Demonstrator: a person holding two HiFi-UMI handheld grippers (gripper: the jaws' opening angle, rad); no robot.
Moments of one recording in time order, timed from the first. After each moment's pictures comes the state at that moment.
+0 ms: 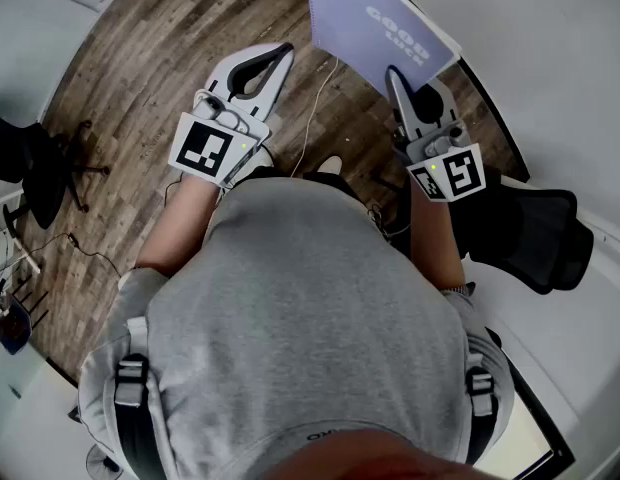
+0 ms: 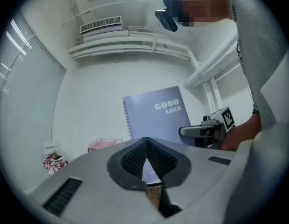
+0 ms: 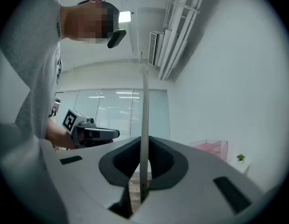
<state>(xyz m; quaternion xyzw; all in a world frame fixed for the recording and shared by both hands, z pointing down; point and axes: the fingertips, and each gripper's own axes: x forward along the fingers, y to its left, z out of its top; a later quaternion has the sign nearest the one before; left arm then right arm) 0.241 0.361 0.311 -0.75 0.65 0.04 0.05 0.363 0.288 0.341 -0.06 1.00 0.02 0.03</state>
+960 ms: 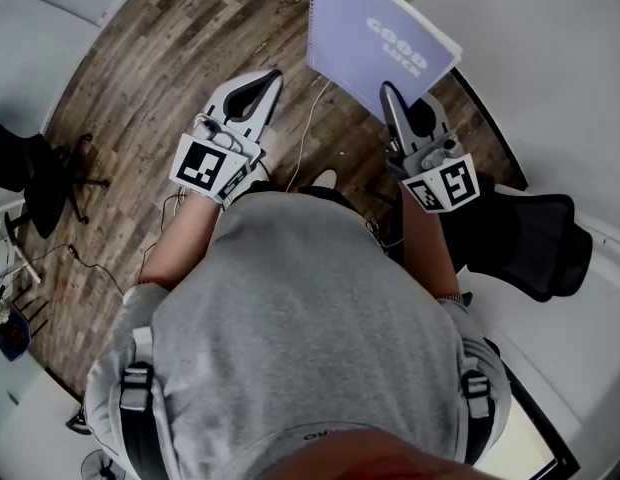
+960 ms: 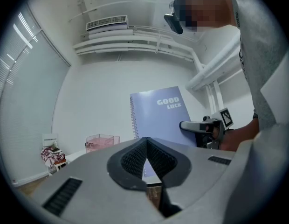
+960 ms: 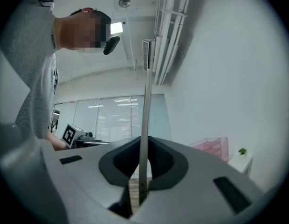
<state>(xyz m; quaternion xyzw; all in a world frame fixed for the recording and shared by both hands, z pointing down) 0.248 0.366 0.350 -0.75 0.66 0.06 0.01 0.380 0.281 0.349 -0.05 1.00 -0.03 0.07</state>
